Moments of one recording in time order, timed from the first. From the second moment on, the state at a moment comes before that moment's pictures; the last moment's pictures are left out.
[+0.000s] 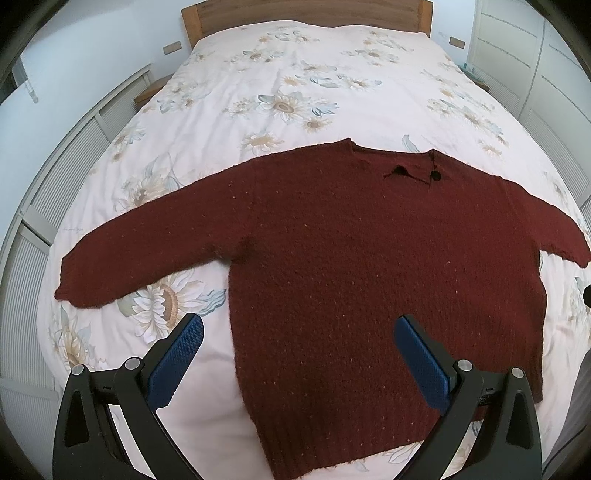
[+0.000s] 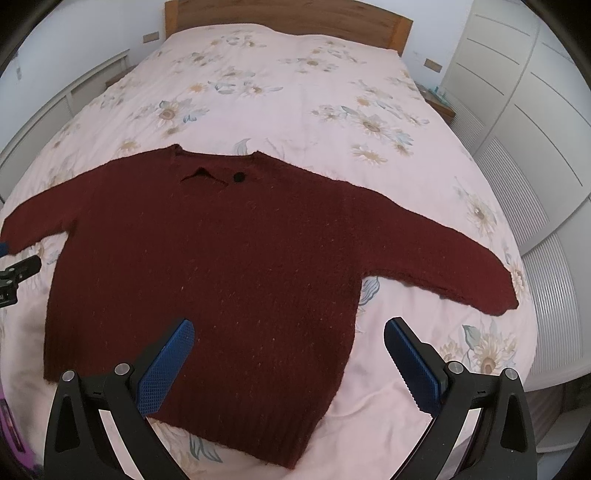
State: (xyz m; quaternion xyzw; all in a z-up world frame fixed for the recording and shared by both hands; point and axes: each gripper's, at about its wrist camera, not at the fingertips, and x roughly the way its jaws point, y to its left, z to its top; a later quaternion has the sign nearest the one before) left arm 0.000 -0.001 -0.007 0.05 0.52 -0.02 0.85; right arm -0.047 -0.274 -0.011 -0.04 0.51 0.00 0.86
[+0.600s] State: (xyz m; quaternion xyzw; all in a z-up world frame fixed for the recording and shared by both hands) left arm 0.001 -0.003 -0.013 0.06 0.52 -0.02 0.85; right arm -0.047 -0.271 -0.012 -0.04 0.52 0.00 0.85
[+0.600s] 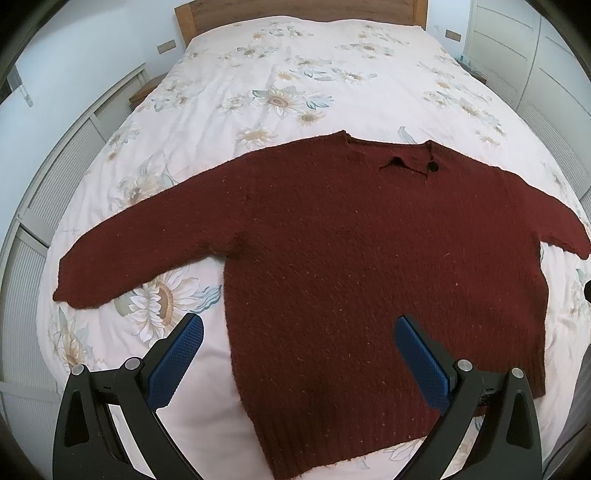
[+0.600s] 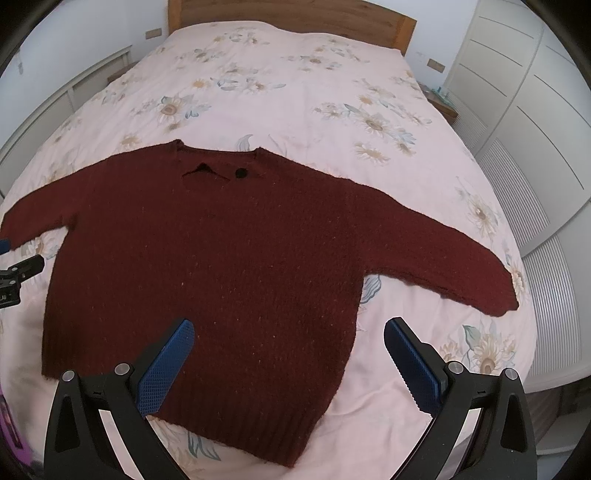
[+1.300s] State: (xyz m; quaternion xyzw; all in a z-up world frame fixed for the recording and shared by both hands) left arm 0.002 0.002 -0.016 0.06 0.53 -0.02 0.85; right arm -0.047 -0.272 -0.008 -0.05 0.51 0.00 0.86
